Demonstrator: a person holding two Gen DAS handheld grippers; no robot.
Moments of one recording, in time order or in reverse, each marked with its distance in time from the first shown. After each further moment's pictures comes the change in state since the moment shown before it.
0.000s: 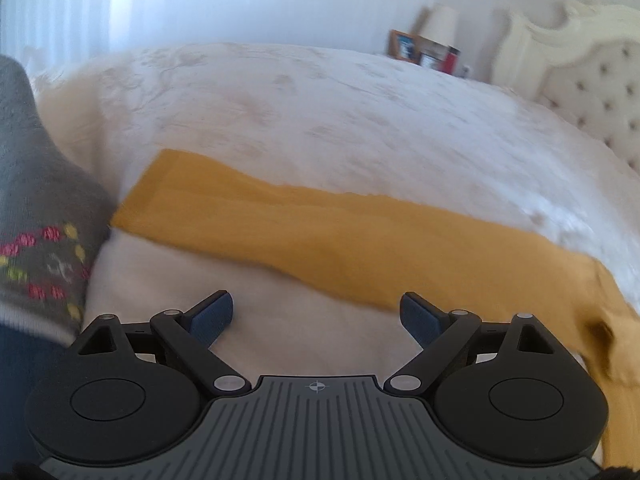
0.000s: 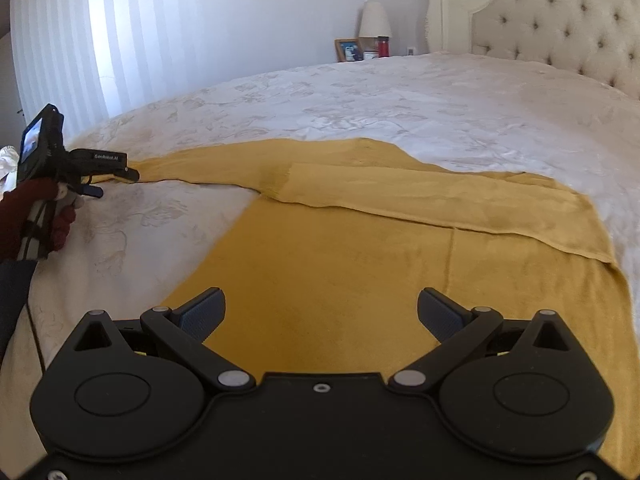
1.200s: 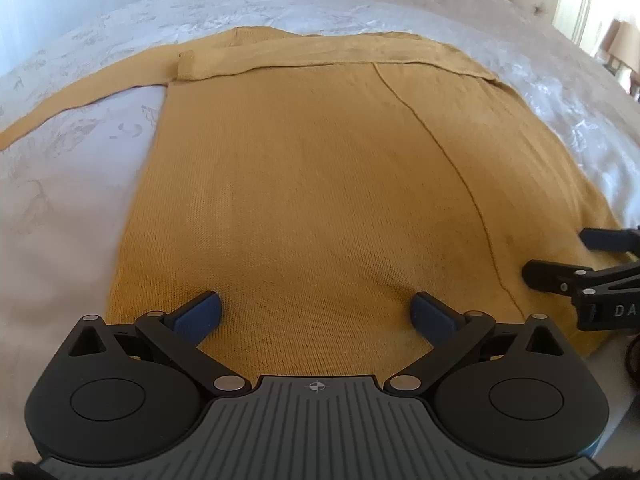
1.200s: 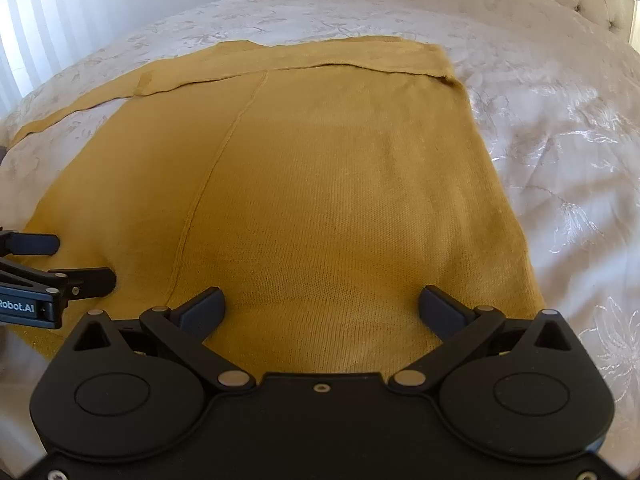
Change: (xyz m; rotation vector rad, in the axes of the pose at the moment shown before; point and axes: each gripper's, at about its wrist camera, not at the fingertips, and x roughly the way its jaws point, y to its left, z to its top) left arm -0.149 -0.234 -0.242 0.576 0.235 -0.280; right arm -0.066 -0.088 -0.105 0.194 0.196 -0.195
